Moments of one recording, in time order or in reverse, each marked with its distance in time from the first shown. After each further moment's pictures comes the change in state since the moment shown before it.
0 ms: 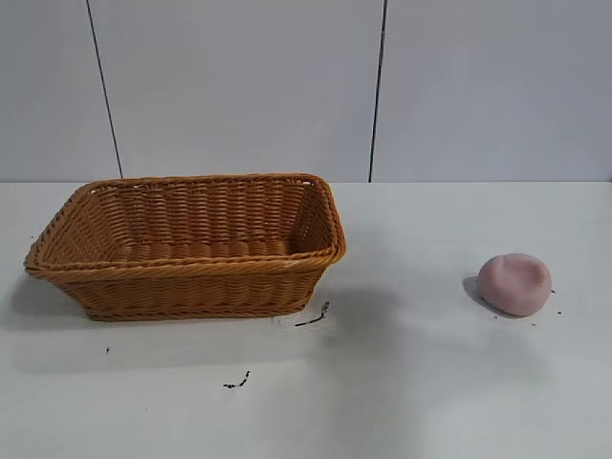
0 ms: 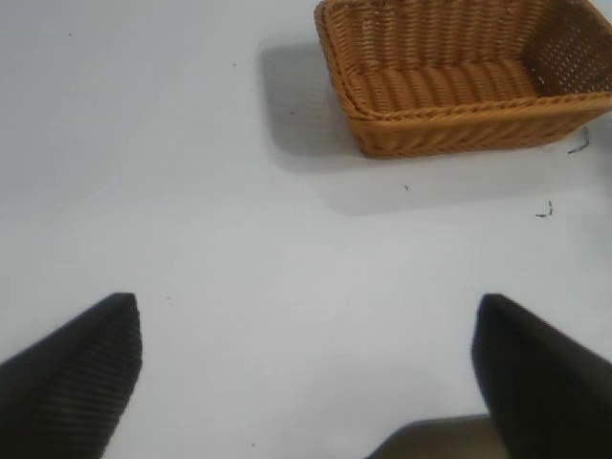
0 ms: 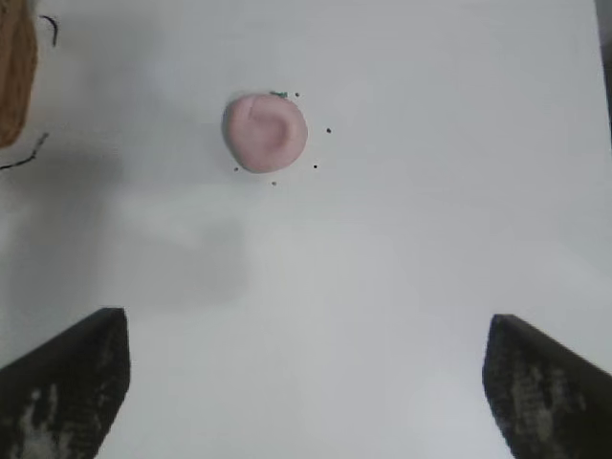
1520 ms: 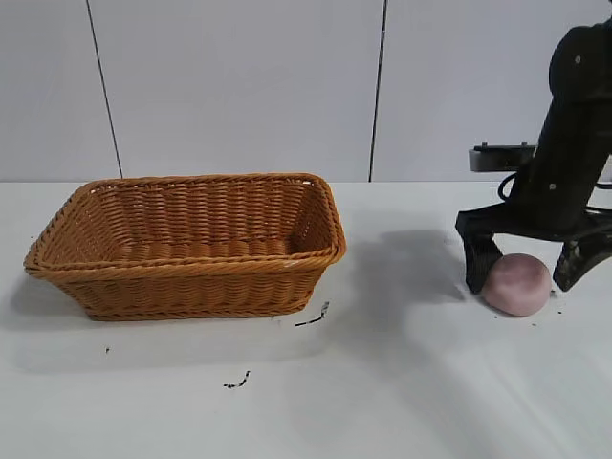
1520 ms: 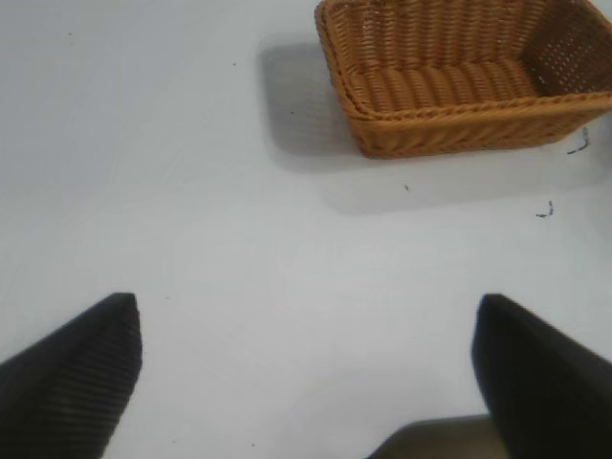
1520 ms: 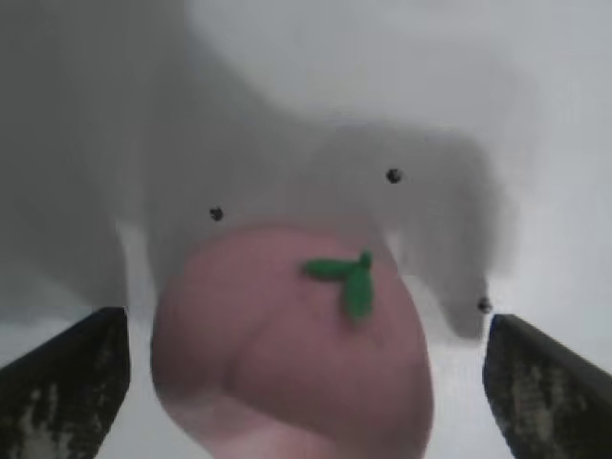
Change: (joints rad) left arm 0.000 0.000 0.000 0.000 0.000 0.000; right arm 0.061 0.572 -0.069 -0.016 -0.242 0.006
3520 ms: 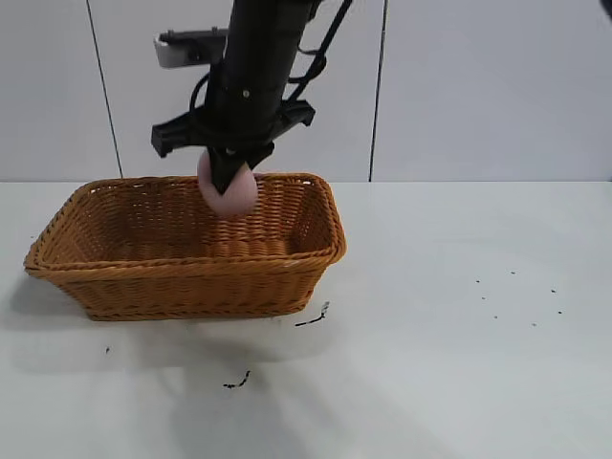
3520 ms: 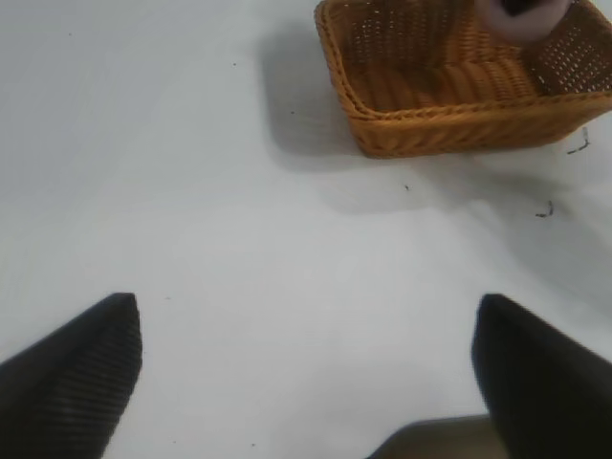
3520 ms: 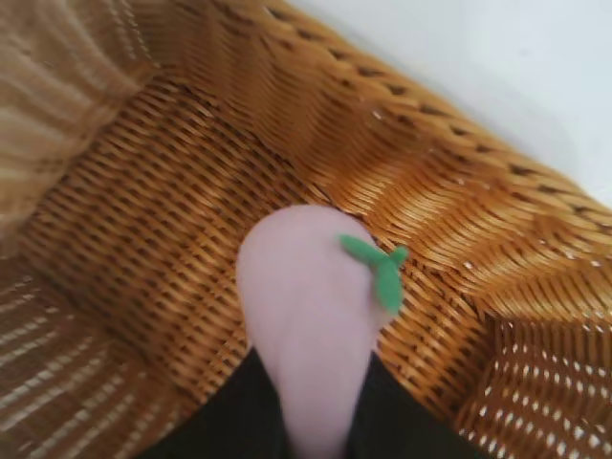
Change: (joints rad) left arm 0.000 0.000 0.000 0.000 0.000 0.000; right arm 0.558 0.321 -0.836 -0.020 0.221 -0.027
